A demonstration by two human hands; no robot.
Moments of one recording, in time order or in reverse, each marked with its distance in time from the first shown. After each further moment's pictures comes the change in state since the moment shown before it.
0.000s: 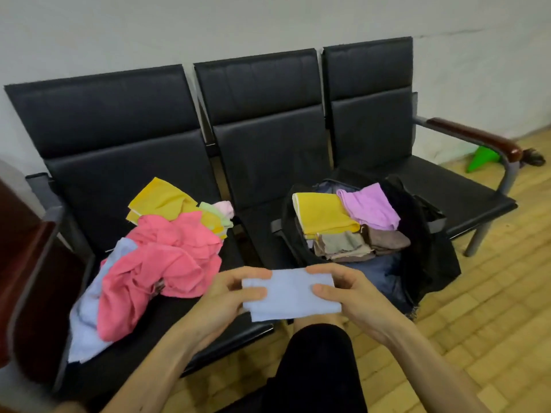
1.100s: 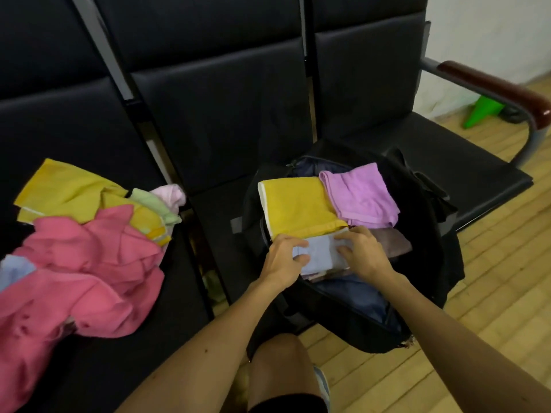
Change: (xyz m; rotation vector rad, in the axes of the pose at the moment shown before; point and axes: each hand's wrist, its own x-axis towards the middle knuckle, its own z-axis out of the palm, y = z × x) left_hand 0.307 -0.093 0.111 0.812 -0.034 0.125; right_hand 0.224 0.063 -0.187 -1.121 0.324 0.126
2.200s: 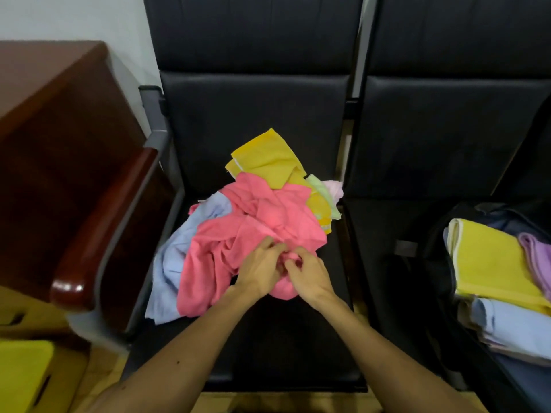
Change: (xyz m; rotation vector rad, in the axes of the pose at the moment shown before) left_hand -0.164 -0.230 -0.239 0.280 0.312 -0.212; right_hand -0.077 -0.375 0.205 0.318 -0.353 -0.313
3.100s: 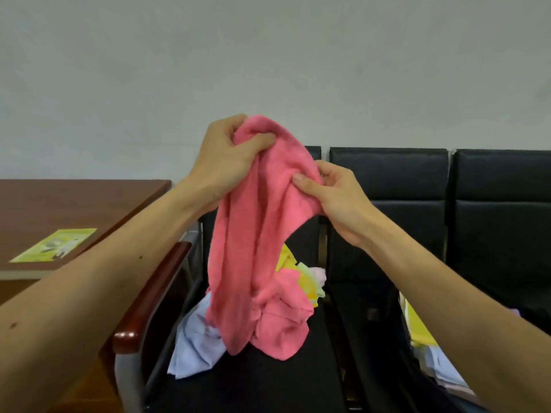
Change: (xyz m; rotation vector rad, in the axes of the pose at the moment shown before) left_hand -0.164 0.216 -0.355 -0.673 0.717 0.465; right_hand -0.207 -0.249 -0.213 0.598 0.035 -0.703
